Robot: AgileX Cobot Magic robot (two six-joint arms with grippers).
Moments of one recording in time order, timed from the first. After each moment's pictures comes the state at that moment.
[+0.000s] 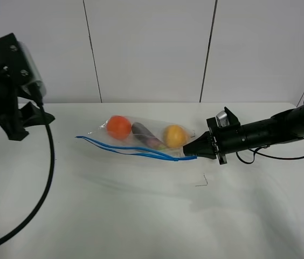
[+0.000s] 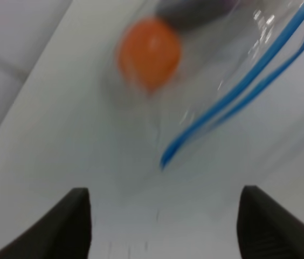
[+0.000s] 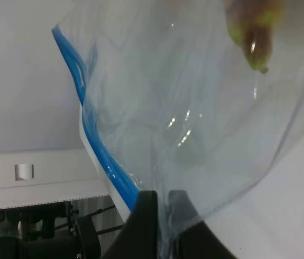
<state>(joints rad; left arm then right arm) -0.19 1.24 -0.95 -0.32 0.51 1.18 0.00 2.13 -1.07 1.41 1.20 -1.03</state>
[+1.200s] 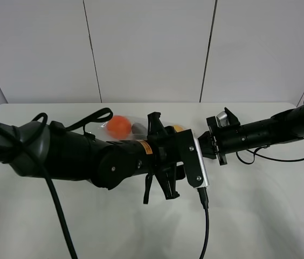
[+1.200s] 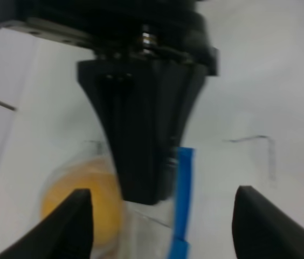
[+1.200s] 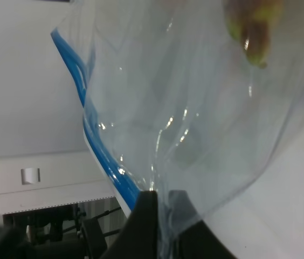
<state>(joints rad) -0.92 1.84 -0.93 -0.34 -0.45 1.10 0.00 2.13 -1.07 1.41 1.20 -1.00</state>
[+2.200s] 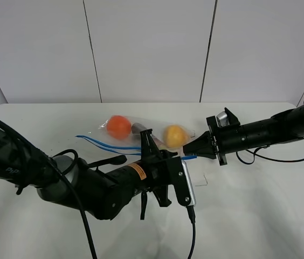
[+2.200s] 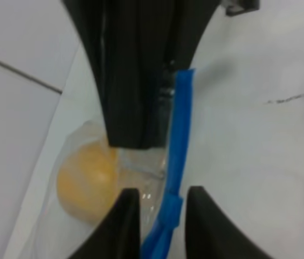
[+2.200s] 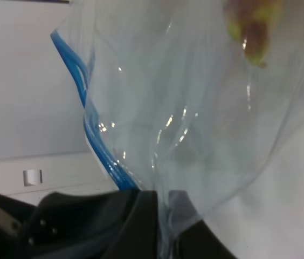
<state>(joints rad) -0.93 2.00 -0.82 -0.27 -0.84 1.09 0.00 2.13 -1.07 1.41 1.20 -0.99</state>
